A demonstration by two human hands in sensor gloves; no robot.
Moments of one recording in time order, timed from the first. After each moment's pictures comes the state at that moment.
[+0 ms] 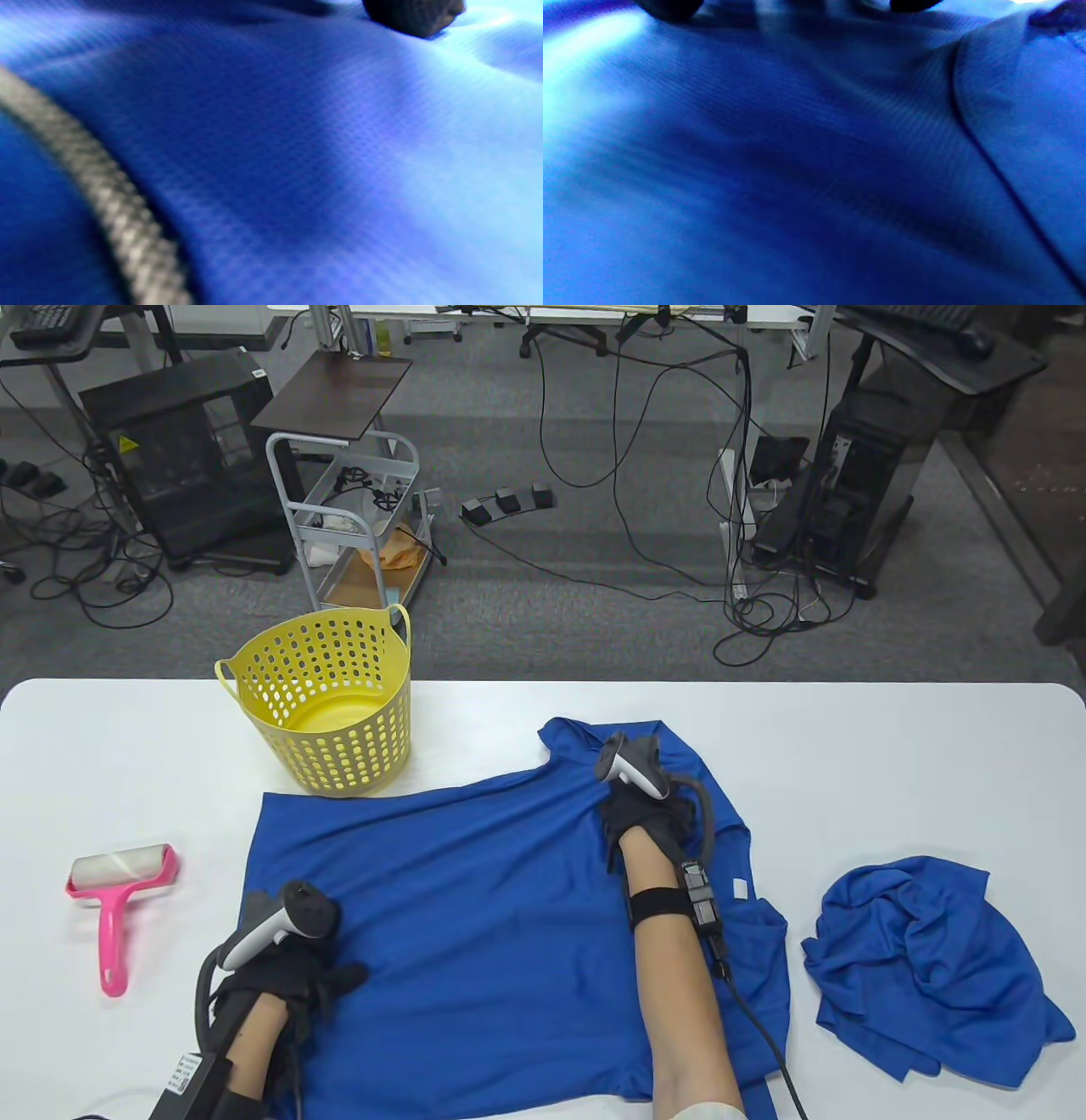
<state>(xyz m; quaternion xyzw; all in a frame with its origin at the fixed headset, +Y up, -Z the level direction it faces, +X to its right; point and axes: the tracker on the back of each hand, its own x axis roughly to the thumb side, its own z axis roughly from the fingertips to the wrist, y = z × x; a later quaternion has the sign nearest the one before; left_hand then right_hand) -0.304 -0.779 -0.358 -0.38 0.07 0.11 0.92 0.103 -0.766 -0.560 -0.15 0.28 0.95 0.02</state>
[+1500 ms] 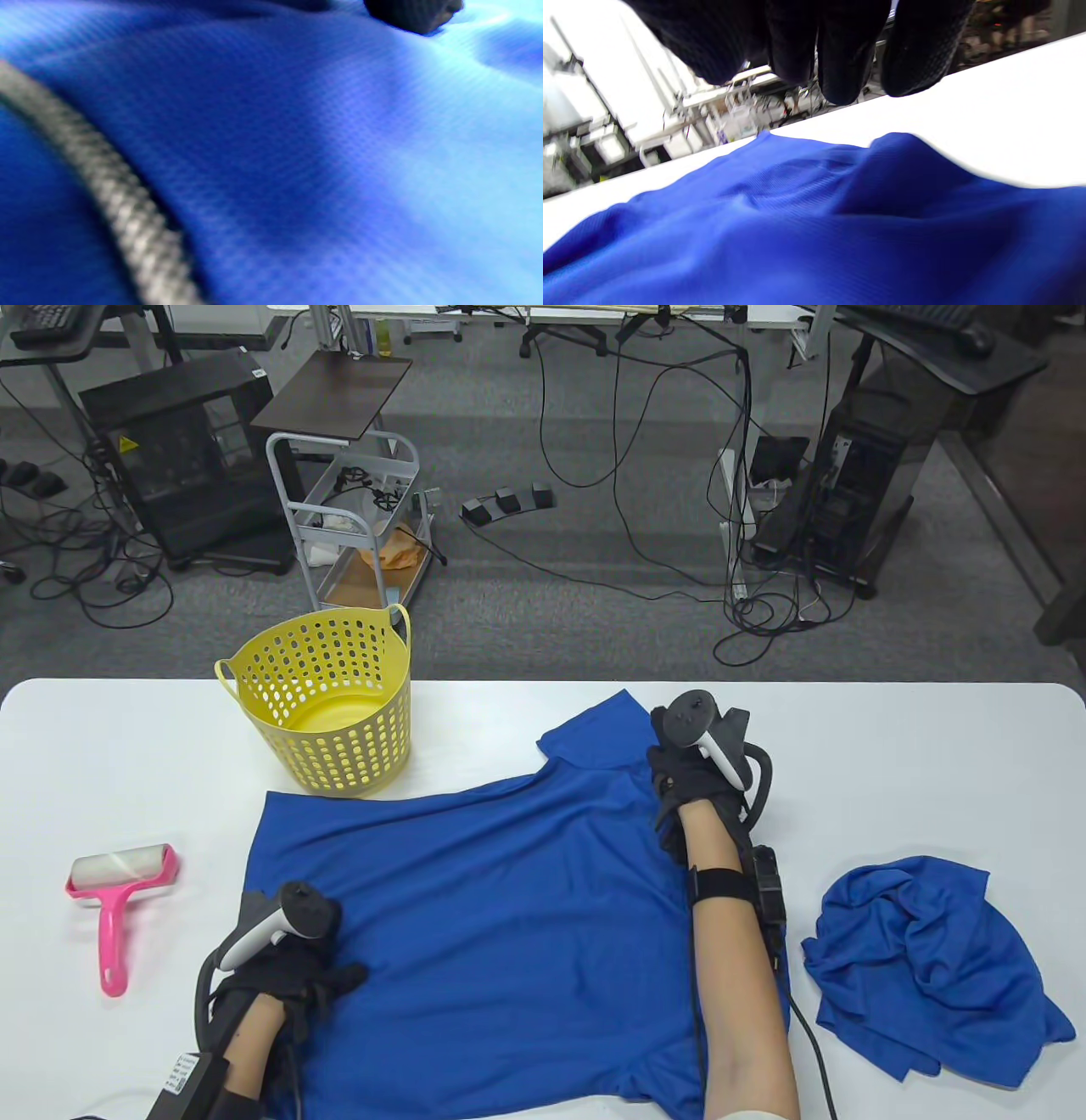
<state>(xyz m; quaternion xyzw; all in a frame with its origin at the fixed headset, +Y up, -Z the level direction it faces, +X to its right) -0.307 -0.782 -0.358 -0.38 0.06 0.12 0.91 0.173 -0.694 -0.539 -0.06 0.05 0.99 0.13</state>
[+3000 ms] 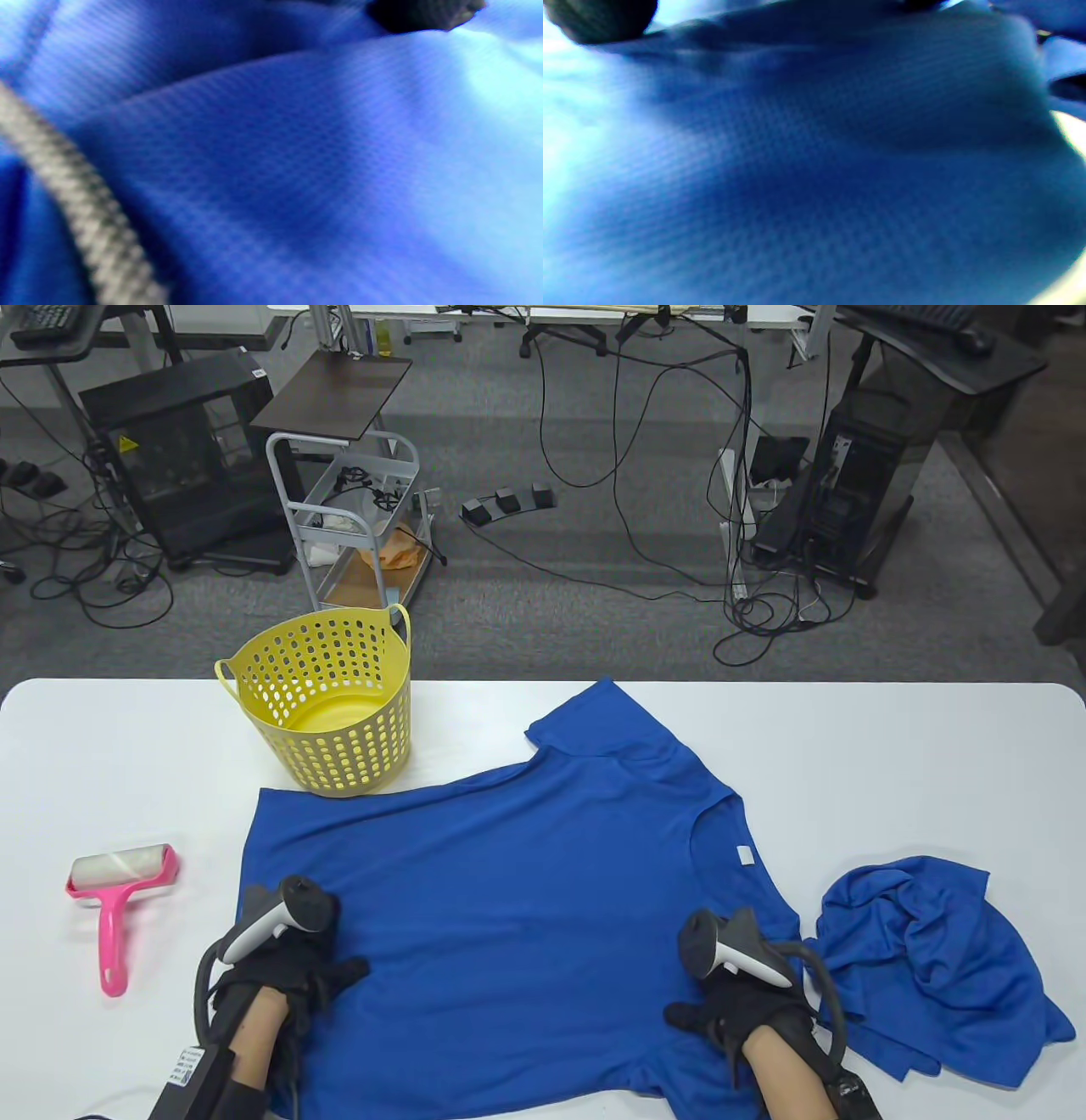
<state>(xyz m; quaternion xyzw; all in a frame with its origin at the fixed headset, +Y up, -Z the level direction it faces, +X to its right) -0.310 -0.780 -0.369 -0.38 0.08 0.11 0.92 0.184 -0.775 -0.334 0.00 0.32 0.95 -0.04</state>
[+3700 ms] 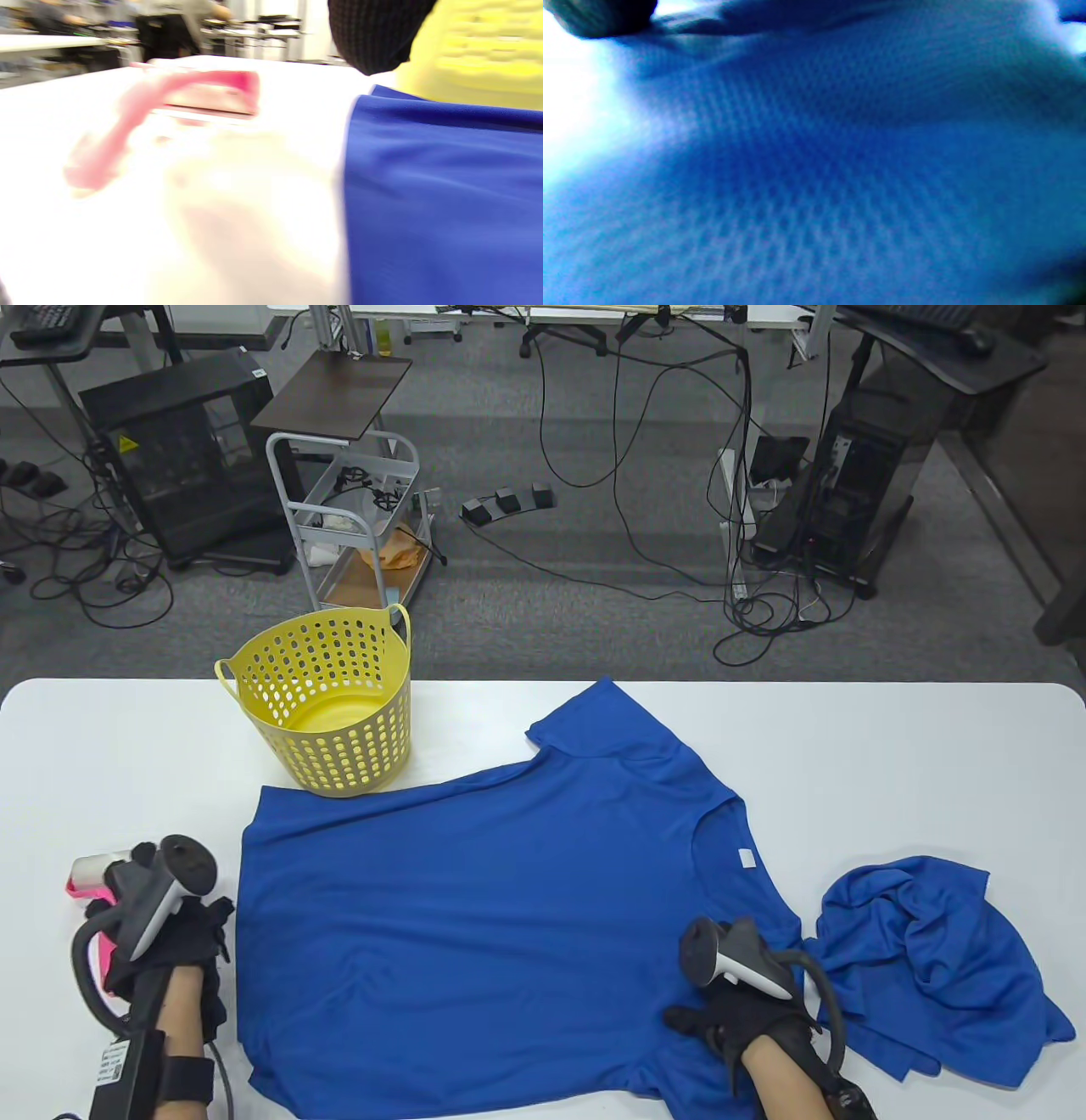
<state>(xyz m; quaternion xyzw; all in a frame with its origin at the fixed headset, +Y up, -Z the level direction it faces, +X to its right) -0.420 -0.704 -0.358 -0.13 0.34 0.04 0.93 0.183 -0.780 -0.329 0.00 0.30 0.95 -0.03</state>
